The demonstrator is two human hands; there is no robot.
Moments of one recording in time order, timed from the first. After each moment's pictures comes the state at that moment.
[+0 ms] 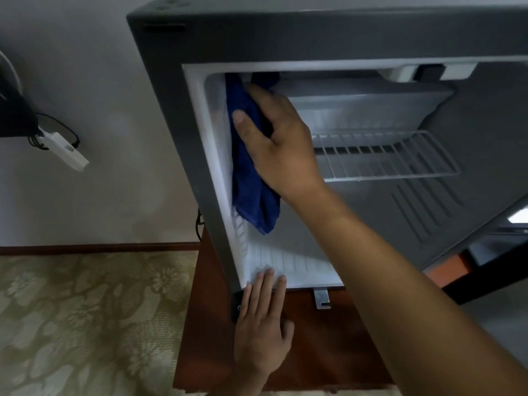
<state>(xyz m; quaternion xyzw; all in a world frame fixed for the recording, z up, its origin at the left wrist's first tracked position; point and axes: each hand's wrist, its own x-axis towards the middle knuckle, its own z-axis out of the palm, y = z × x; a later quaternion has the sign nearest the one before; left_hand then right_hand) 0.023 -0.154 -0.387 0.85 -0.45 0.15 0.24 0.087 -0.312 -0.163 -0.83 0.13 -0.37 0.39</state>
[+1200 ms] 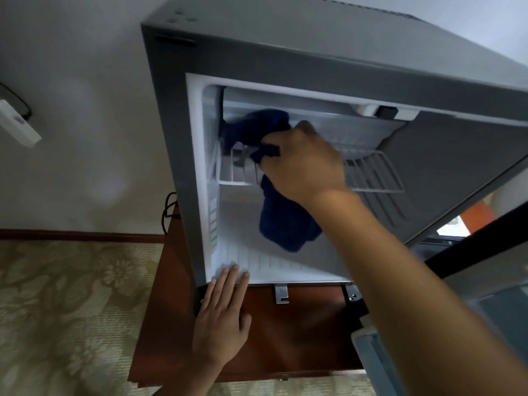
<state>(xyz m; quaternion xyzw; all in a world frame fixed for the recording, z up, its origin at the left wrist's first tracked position) 0.019 -0.150 -0.452 0.87 -0.46 0.00 0.18 0.035 -0.335 -0.126 -0.95 0.29 -0.11 0.09</state>
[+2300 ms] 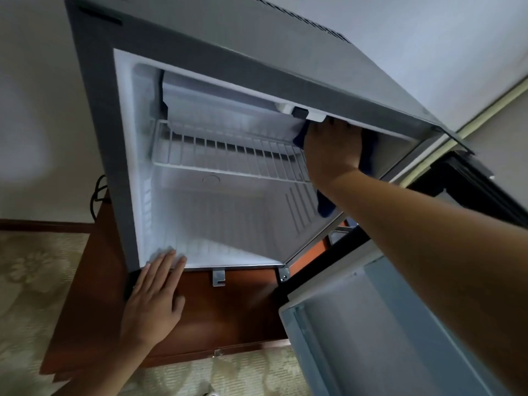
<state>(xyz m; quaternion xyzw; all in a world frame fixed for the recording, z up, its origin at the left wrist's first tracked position) 0.025 -0.154 -0.456 0.85 -0.47 0.03 0.22 -0.035 -0.435 -0.106 -0.82 0.39 -0.02 -0.41</state>
